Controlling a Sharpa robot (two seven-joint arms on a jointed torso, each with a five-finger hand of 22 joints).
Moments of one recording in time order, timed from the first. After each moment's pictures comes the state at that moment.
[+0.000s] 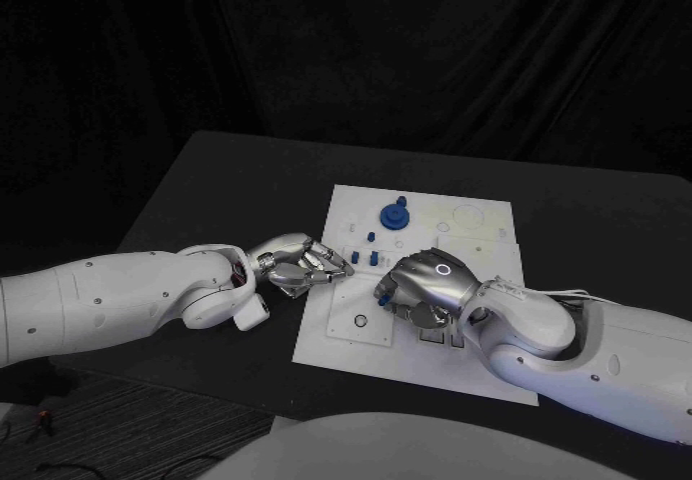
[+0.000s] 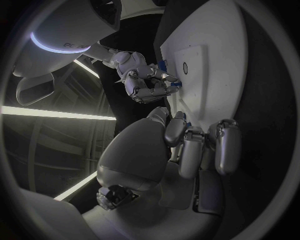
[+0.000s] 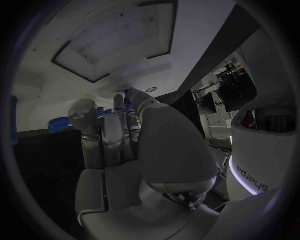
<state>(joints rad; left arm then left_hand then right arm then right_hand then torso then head) 1.10 -1.03 -0.22 1.58 -0.64 -0.04 0.36 1.56 0.08 0.00 0.23 0.55 0.73 0.16 0.17 0.20 1.33 0.14 1.32 1.11 1.47 0.03 1.57 1.31 0.03 1.40 0.14 1.46 1.31 1.14 -0.68 -0.25 1.70 -1.86 -0.41 -0.16 1.49 -0.13 0.30 0.12 0.23 1.10 0.13 0.06 0.17 1.19 0.07 0.14 0.13 1.42 -0.01 1.23 1.06 0.11 1.35 0.10 0.90 1.31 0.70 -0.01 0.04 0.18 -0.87</state>
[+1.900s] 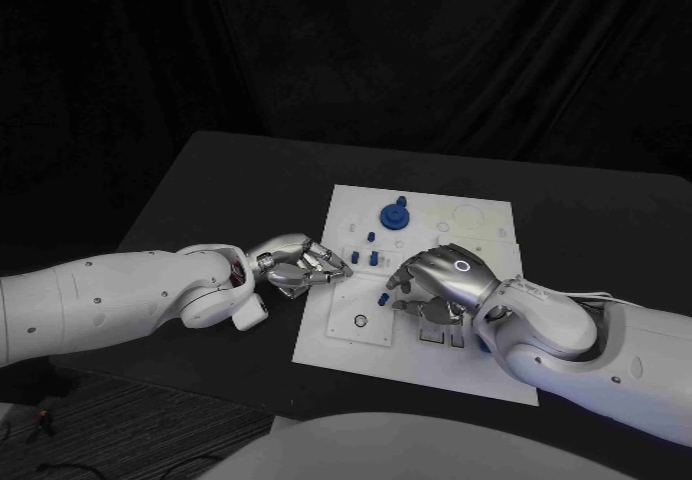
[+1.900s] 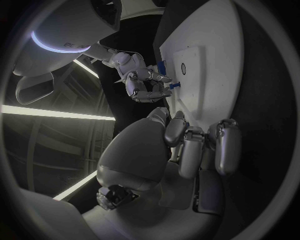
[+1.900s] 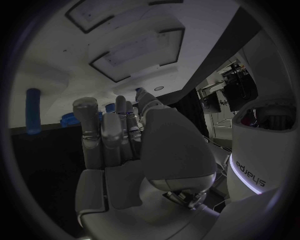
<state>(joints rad) 1.10 -1.03 -0.22 1.58 -0.64 -0.03 0.35 1.55 0.08 0.01 0.24 0.55 0.74 0.16 0.17 0.20 1.33 0.14 1.32 1.11 1.47 0.04 1.57 1.31 0.03 1.40 0.14 1.46 1.31 1.14 -0.73 -0.25 1.72 -1.86 -0.45 -0.17 1.43 -0.09 0.17 0.19 0.15 1.03 0.13 0.11 0.10 0.97 0.06 0.57 0.40 1.38 0.00 1.22 1.03 0.12 1.32 0.11 0.80 1.31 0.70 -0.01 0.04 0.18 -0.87</state>
